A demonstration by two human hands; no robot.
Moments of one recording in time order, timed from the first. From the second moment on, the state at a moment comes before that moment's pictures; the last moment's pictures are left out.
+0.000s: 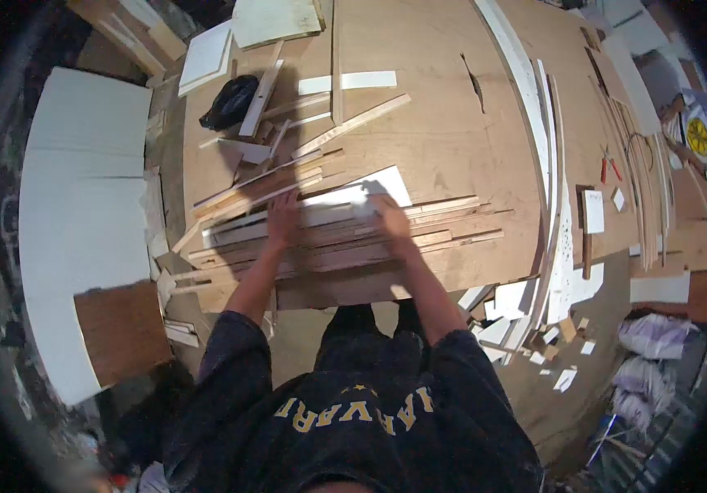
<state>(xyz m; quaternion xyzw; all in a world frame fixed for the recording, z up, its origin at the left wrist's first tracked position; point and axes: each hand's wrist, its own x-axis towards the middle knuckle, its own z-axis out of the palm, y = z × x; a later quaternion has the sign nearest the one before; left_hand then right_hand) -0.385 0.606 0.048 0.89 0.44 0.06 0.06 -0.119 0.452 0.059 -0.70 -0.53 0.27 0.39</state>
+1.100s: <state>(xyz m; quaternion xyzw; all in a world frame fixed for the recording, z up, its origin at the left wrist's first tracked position) -0.266 0.639 0.146 0.43 0.36 0.21 0.80 -0.064 0.468 0.153 -0.59 -0.15 0.56 0.56</state>
